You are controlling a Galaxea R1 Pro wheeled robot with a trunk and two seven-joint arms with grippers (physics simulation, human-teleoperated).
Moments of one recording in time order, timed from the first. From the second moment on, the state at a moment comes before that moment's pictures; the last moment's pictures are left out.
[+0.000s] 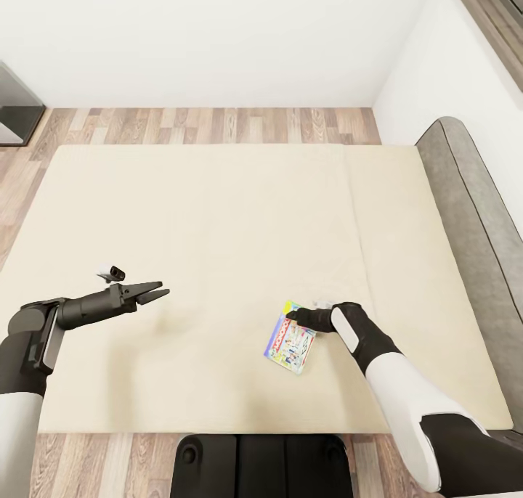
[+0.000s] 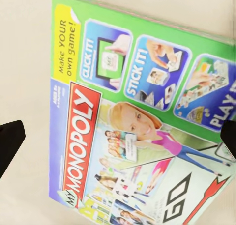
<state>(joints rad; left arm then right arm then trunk) -0.74 0.28 0.31 -1.11 0.10 1.03 -1.57 -0.94 0.06 0.03 -0.55 -0.33 0.67 0.11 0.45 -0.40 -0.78</state>
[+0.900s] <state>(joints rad) -0.74 0.28 0.31 -1.11 0.10 1.03 -1.57 -0.94 0.03 0.03 -0.55 -0.33 0.67 0.11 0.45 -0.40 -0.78</state>
